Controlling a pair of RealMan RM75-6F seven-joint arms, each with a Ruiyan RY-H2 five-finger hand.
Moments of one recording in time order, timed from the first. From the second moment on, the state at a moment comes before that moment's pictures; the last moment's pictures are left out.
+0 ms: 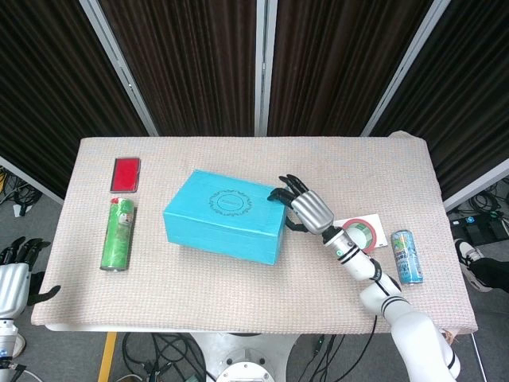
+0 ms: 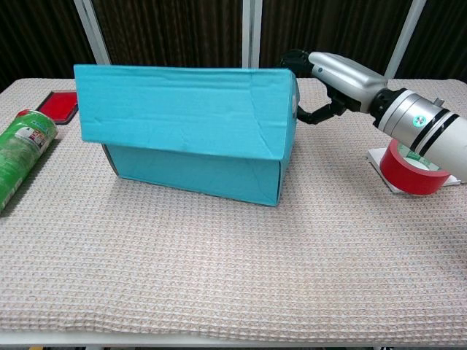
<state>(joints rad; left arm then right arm) -0.04 -1.16 -0.05 -1.60 1.39 1.47 0.09 0.84 -1.99 0.08 -0.36 -1.66 1.22 0.83</state>
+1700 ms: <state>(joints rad) -0.02 -1.17 -0.04 -1.56 1.40 1.48 0.03 0.92 -1.58 0.12 -1.23 -1.46 1.00 0.18</state>
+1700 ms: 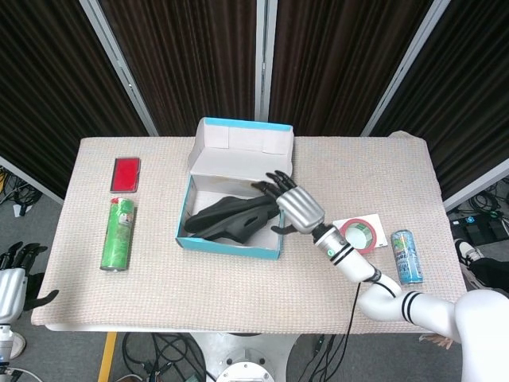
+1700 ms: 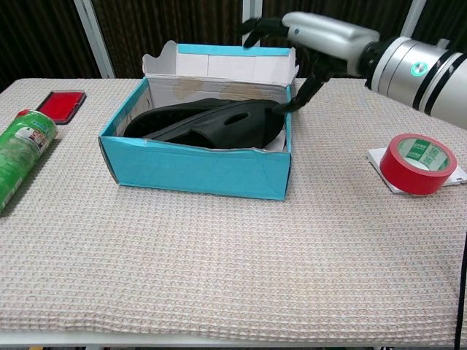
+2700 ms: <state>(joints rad) -0.02 -1.19 -0.04 -1.51 1.39 1.45 -0.01 1.07 -1.83 0.16 -1.07 -1.49 0.87 -0.12</state>
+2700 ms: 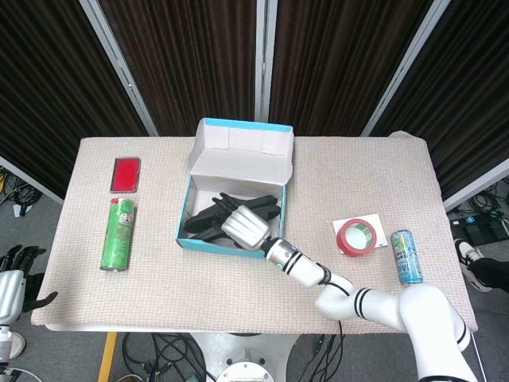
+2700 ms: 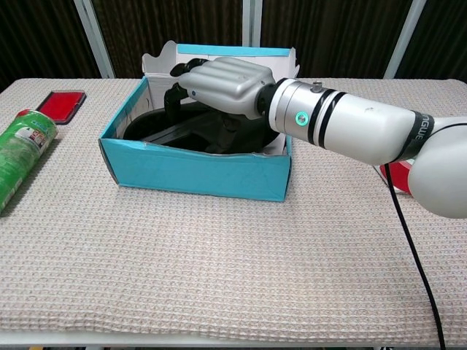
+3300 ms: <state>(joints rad) -0.03 -1.20 -0.04 -1.51 1.39 1.44 -0.02 1.07 -1.91 0.16 -0.96 -1.52 0.95 -0.13</state>
